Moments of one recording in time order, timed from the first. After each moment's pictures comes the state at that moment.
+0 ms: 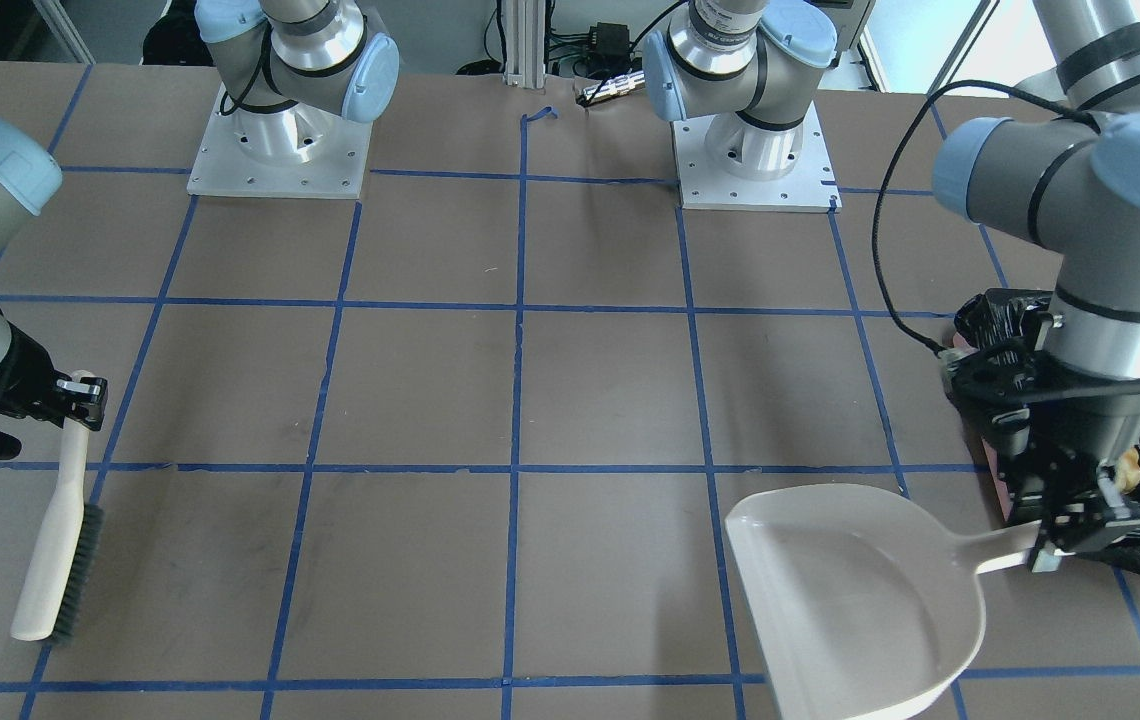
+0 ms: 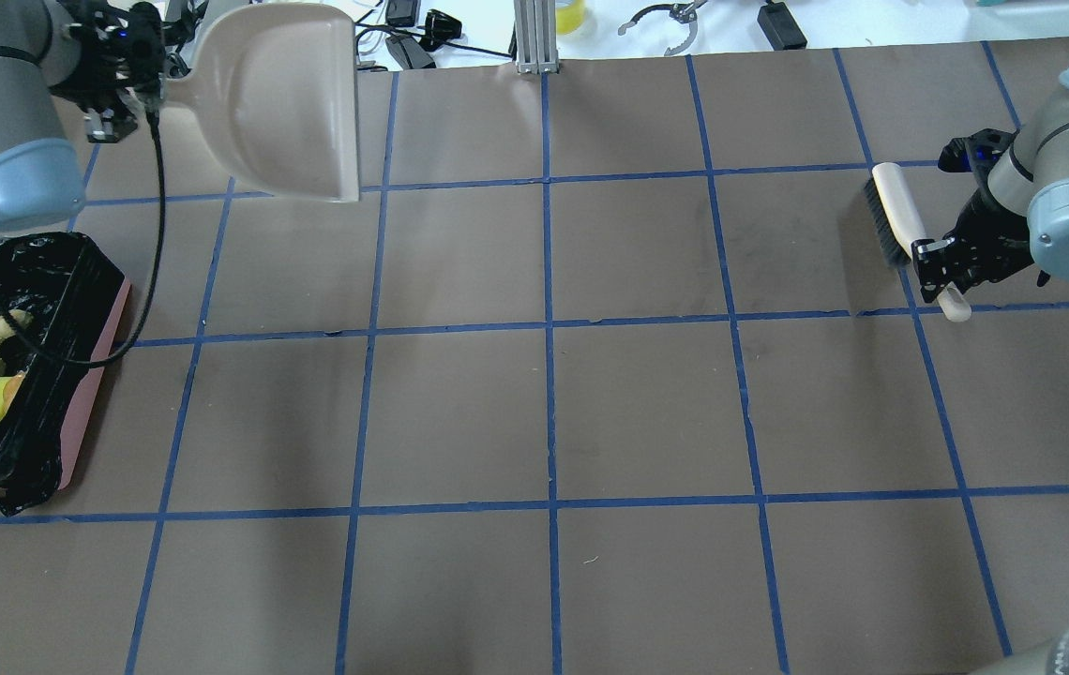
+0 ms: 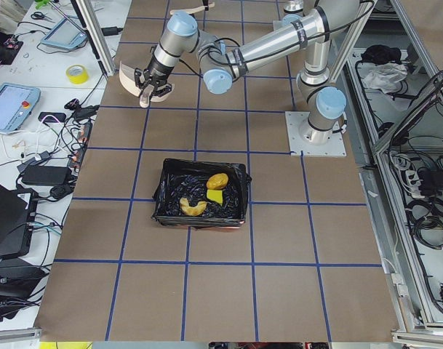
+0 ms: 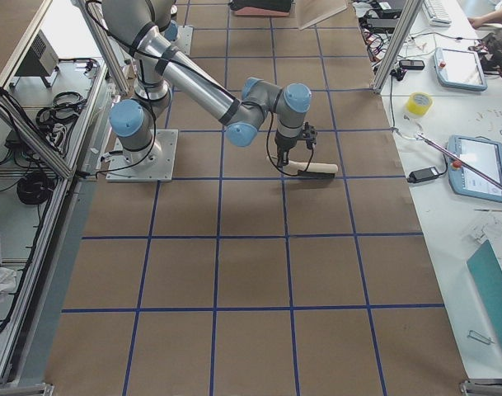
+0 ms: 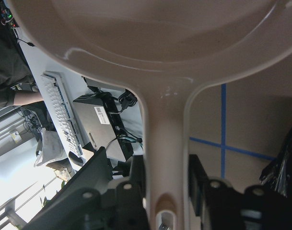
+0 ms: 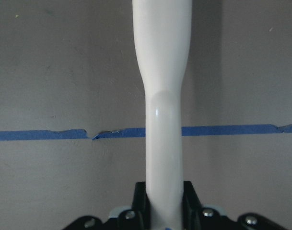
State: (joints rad) left arm -1.31 -1.86 -1.66 -0.69 1.49 1.78; right arm 1.16 -1.29 1.86 -2.08 -1.61 -0.39
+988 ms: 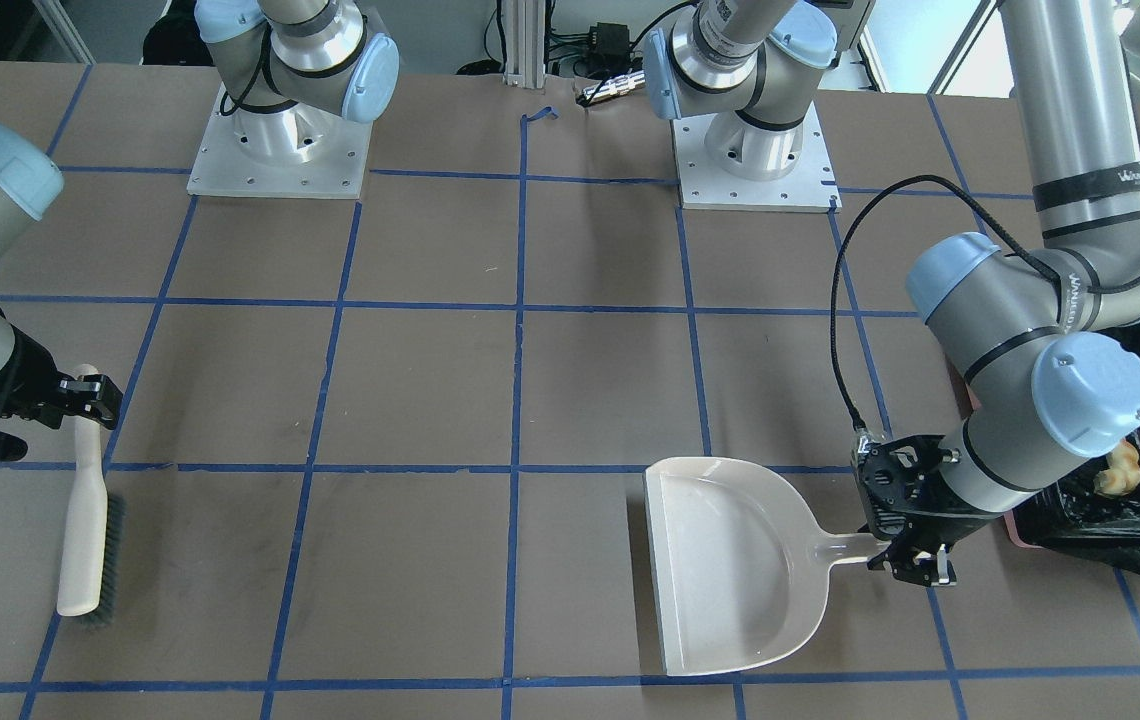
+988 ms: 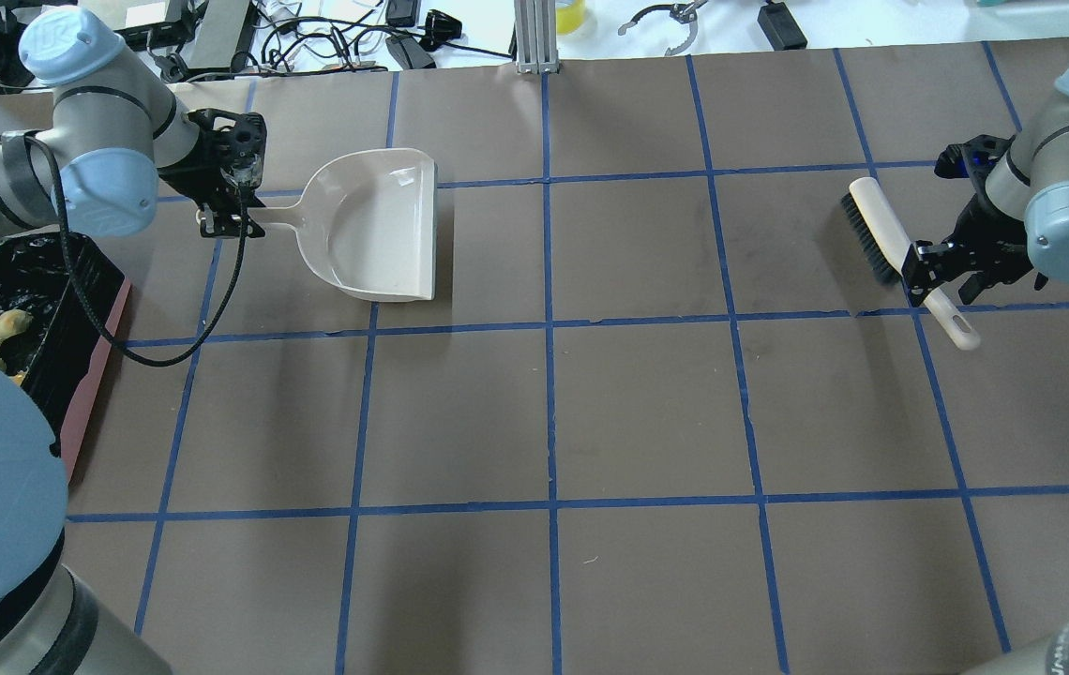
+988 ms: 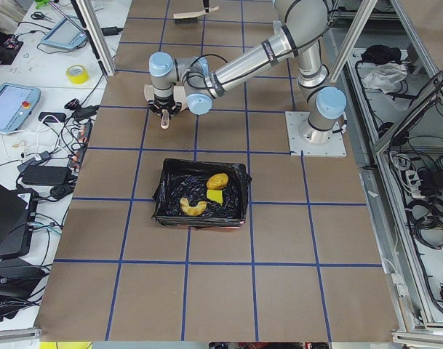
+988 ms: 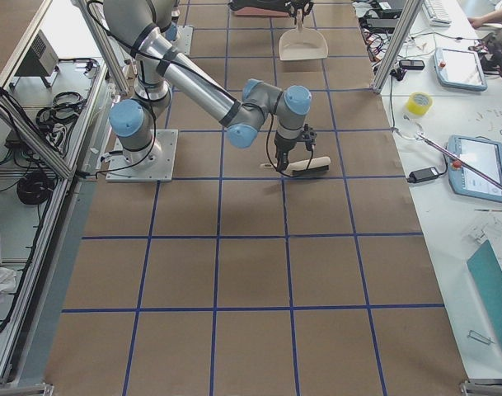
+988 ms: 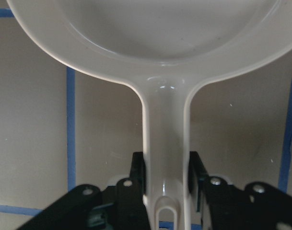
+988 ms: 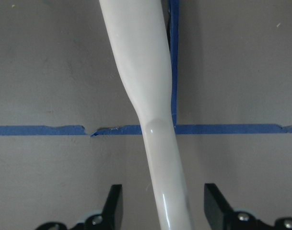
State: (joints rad) left arm -1.33 -2.06 -1.60 -0.99 1.50 1.81; right arm 1.16 -1.28 1.86 -2.08 -1.61 -0.41
